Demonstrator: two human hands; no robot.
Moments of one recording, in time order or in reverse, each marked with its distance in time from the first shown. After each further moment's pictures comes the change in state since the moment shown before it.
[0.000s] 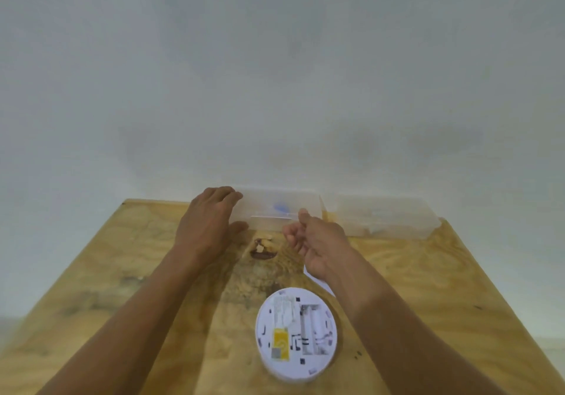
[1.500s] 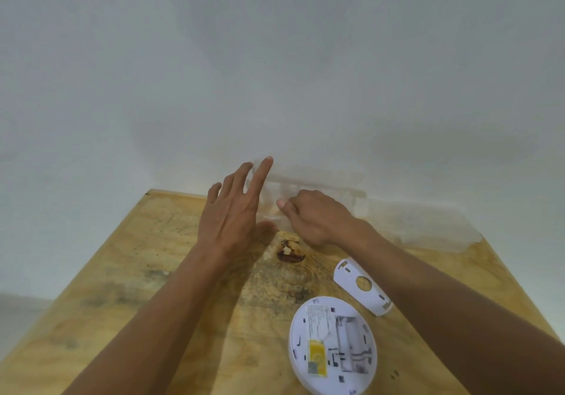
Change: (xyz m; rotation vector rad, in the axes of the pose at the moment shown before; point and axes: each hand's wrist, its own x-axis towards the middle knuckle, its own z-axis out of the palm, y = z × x) left_hand 0.006 -0.017 0.013 0.033 0.133 0.008; right_hand 0.039 -0.019 0.040 -1.648 -0.282 -0.836
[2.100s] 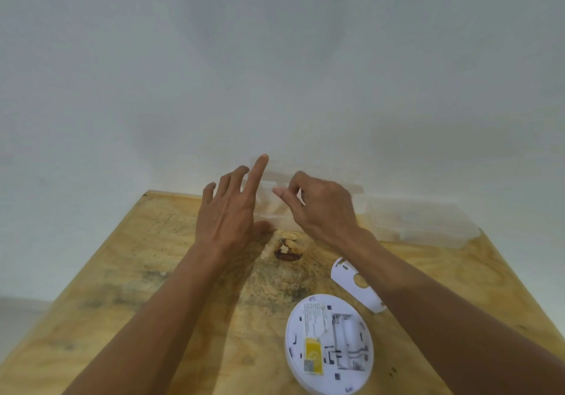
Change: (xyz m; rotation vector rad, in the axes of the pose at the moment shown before) left_hand 0.001 0.001 0.003 0.059 0.006 -0.028; right_hand -0.009 0.002 0.004 0.074 0.640 -0.143
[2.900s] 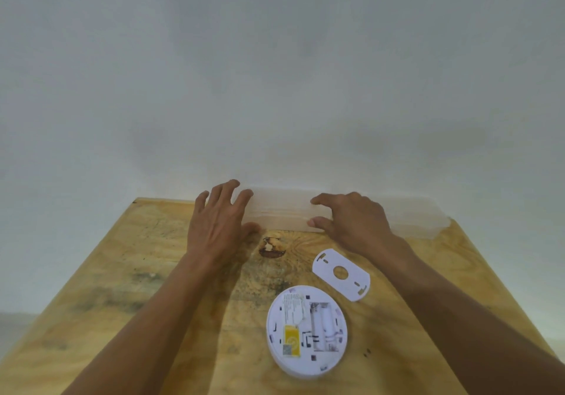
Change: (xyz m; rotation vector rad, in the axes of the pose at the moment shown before) left_hand -0.010 0.011 0.000 0.073 -0.020 0.044; right_hand -0.036 0.043 -0.059 -0.263 -0.384 0.195
